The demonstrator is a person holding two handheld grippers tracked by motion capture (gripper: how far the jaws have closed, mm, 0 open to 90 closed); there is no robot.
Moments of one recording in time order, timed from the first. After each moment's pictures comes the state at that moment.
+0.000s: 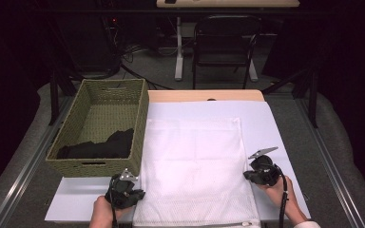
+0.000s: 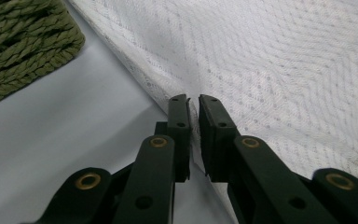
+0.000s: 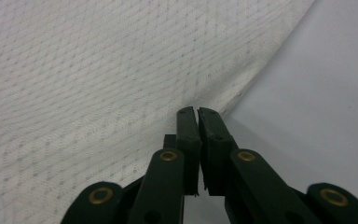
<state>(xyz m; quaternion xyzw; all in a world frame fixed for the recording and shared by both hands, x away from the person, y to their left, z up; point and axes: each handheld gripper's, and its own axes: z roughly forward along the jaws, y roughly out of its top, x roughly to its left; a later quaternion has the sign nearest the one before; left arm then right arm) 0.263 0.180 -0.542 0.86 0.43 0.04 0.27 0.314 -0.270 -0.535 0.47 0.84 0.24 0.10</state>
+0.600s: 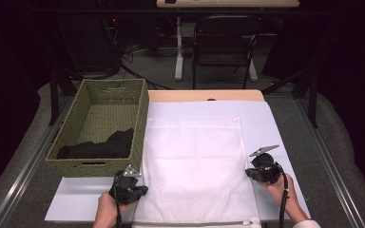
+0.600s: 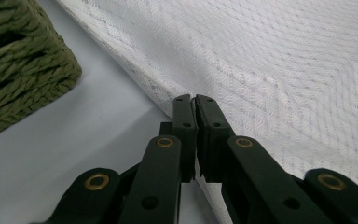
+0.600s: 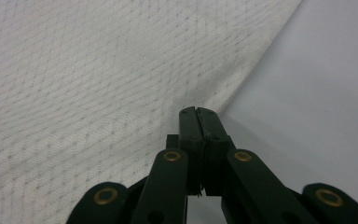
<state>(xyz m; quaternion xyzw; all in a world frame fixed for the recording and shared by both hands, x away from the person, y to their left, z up) 0.275 0.170 -0.543 0.86 0.42 0.05 0.28 0.320 -0.274 -0.534 0.48 0.84 0.24 0.11</state>
